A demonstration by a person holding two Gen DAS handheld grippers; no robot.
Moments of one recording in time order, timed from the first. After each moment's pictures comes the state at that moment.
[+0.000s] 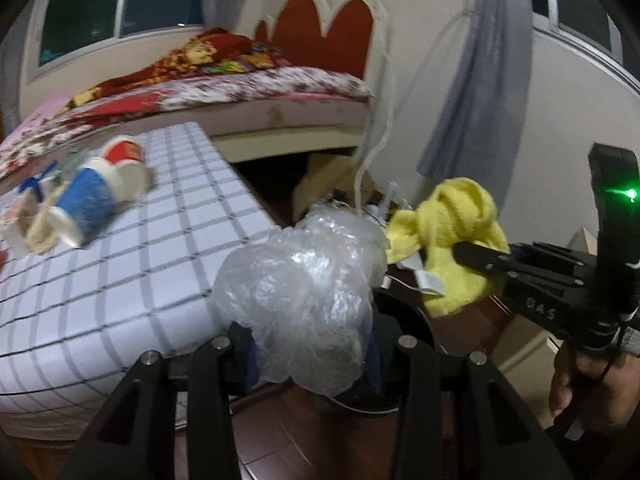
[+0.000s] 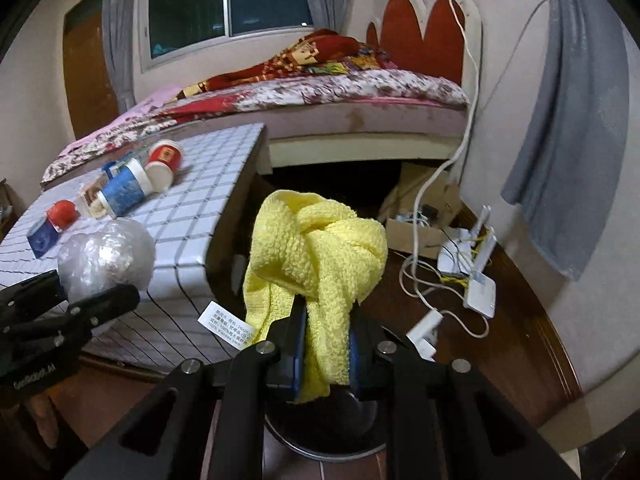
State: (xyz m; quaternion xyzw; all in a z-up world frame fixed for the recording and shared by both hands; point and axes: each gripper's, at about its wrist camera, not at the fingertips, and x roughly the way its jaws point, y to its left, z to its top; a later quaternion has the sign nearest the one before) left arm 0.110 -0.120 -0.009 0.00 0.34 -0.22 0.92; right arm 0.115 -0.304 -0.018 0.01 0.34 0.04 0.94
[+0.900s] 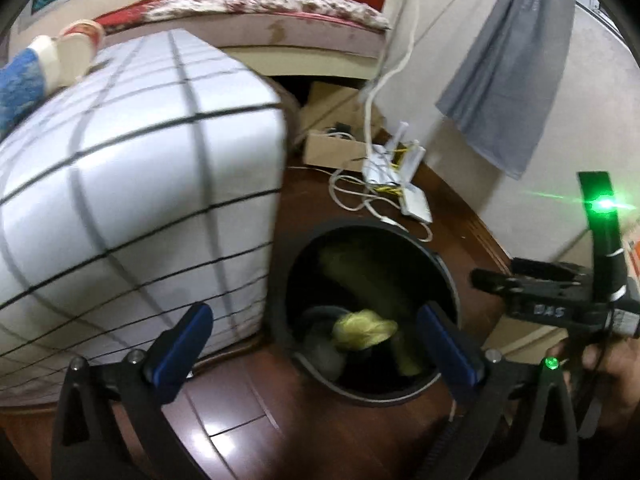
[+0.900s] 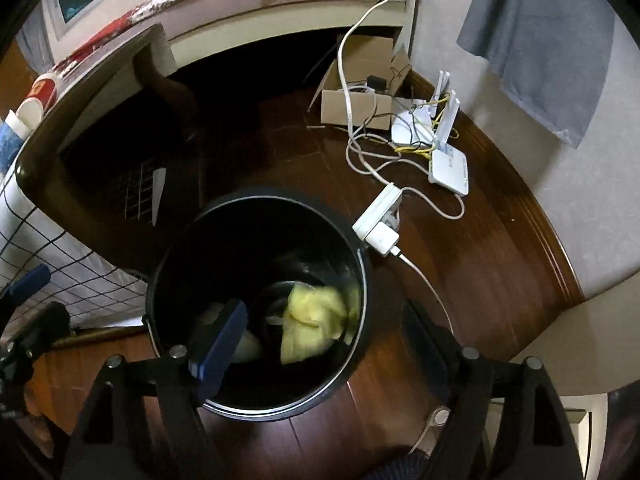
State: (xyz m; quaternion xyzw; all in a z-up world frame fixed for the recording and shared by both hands) left arm 0.131 -0.139 -0.086 -0.01 0.43 -0.20 0.88; right arm 0.146 -0.373 -0.126 0.05 0.50 -0.05 0.86
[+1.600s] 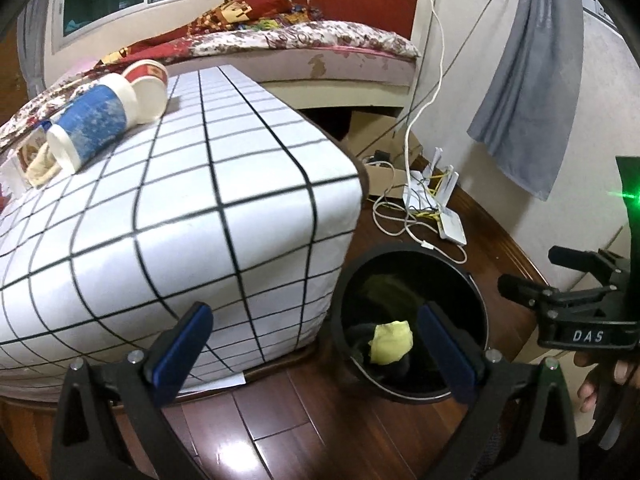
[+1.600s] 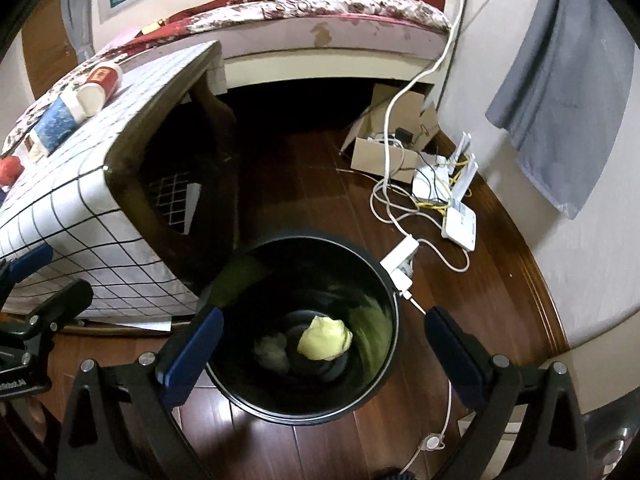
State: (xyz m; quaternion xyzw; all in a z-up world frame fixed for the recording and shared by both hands) left arm 0.128 -0.113 -0.060 0.01 0.39 -0.13 0.91; right arm 0.136 -0.314 -0.077 -0.01 0.45 -0.01 0.89
